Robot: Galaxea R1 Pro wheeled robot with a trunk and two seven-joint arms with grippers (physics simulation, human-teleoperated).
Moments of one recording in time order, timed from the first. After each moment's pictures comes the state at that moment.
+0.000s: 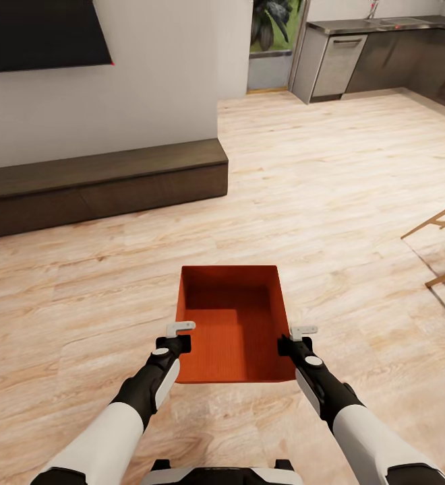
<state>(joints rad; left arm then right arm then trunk) -0.72 -0.17 -0.07 -0.59 0.07 0.19 0.23 -0.72 0.02 0.08 -0.49 -0.01 0.01 -0.08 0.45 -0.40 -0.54</state>
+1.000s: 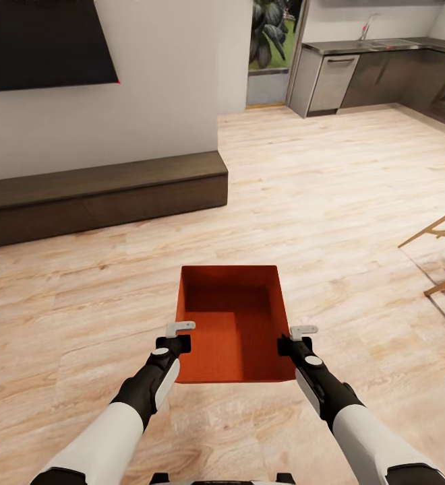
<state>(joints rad) -0.72 -0.17 -0.07 -0.59 0.08 0.19 0.23 -0.72 0.02 0.08 -0.50 -0.01 0.01 -0.08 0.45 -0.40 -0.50</state>
